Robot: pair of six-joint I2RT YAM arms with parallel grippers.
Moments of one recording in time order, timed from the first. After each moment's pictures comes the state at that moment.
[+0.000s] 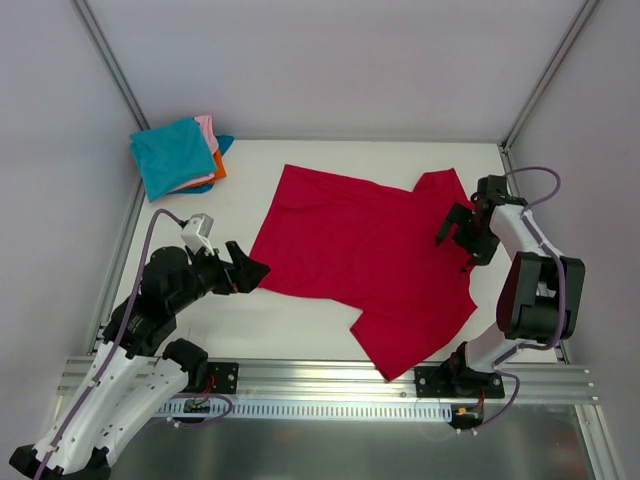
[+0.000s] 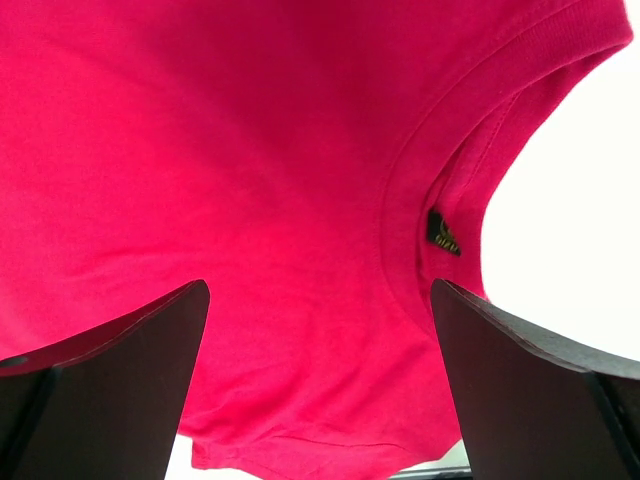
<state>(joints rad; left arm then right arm) -0.47 0.50 0.70 -0.60 0.15 -0.59 -0.11 1.58 1.11 -0.79 -0.05 0.40</state>
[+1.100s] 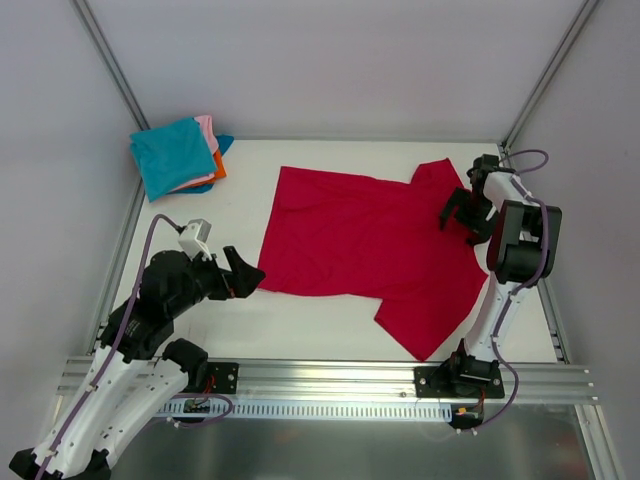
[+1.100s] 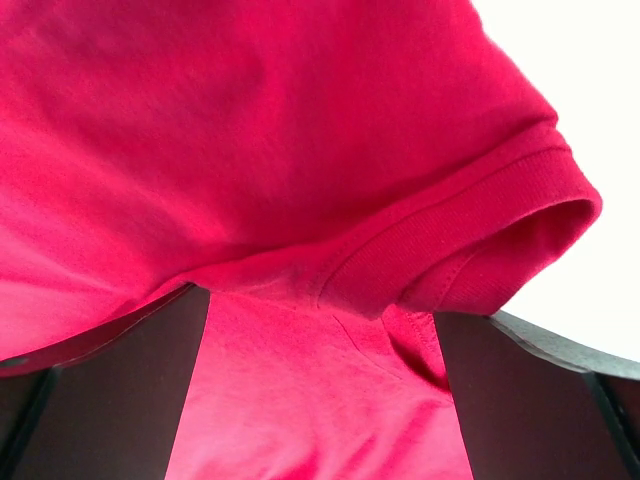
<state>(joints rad) -0.47 0.46 0.70 -0.68 0.11 -0.59 -0.14 2.06 1.52 -0.86 0.06 0.41</state>
